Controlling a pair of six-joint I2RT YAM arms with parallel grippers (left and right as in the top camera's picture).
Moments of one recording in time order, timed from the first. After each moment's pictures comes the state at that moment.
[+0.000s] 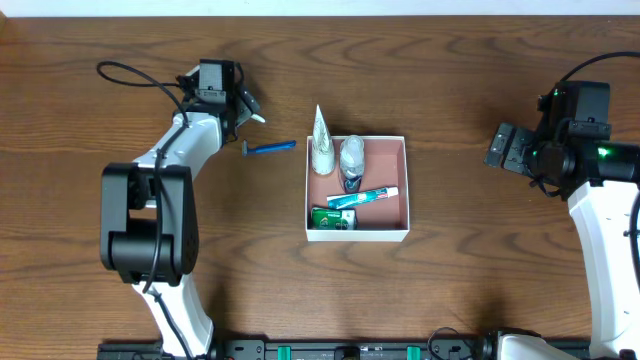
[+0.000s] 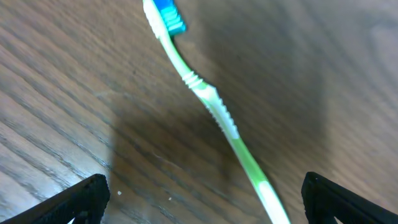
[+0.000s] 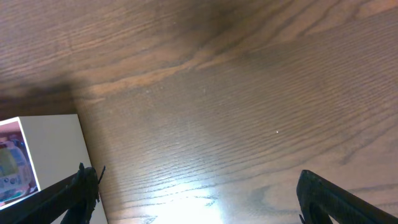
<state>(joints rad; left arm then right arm) -0.08 2.02 1.30 -0.29 -0.18 -0.69 -0.09 1.36 1.23 -0.96 0.03 0.25</state>
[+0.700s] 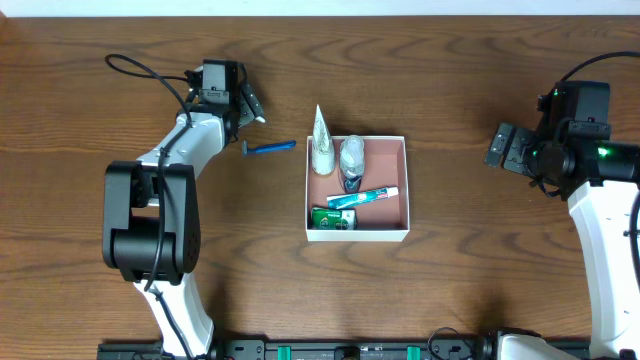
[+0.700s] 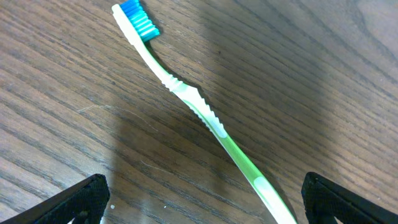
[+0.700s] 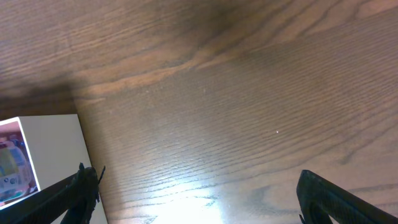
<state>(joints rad) -0.09 2.02 1.30 -0.26 -0.18 -0.55 -0.09 1.36 1.23 -0.96 0.03 0.25</state>
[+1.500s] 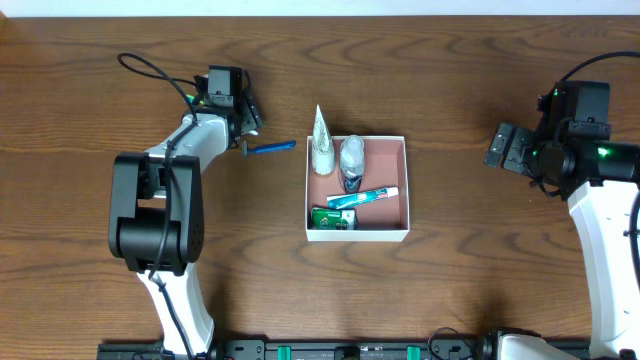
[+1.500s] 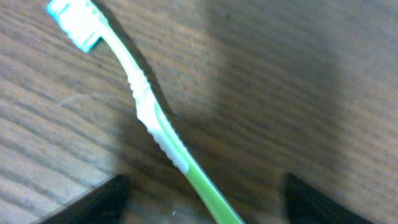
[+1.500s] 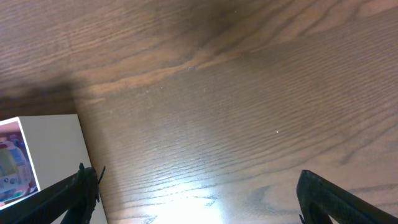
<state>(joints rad) -0.10 2.08 1.30 -0.27 -0.19 -0.47 -0.09 1.36 1.23 -0.96 0.03 0.25</state>
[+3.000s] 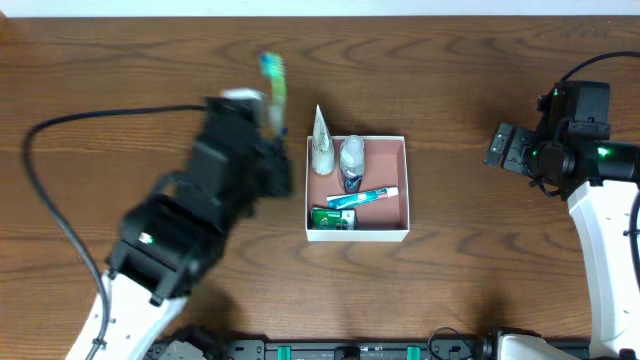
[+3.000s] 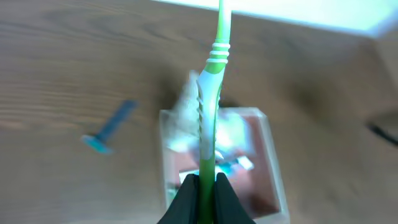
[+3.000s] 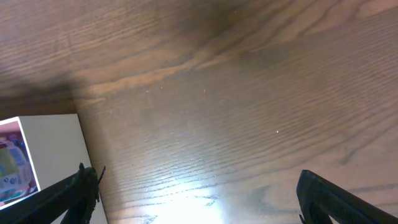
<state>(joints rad) -0.60 1.12 1.32 -0.88 -0.08 -0.51 -0.09 1.37 1.23 -0.96 0.03 0.25</state>
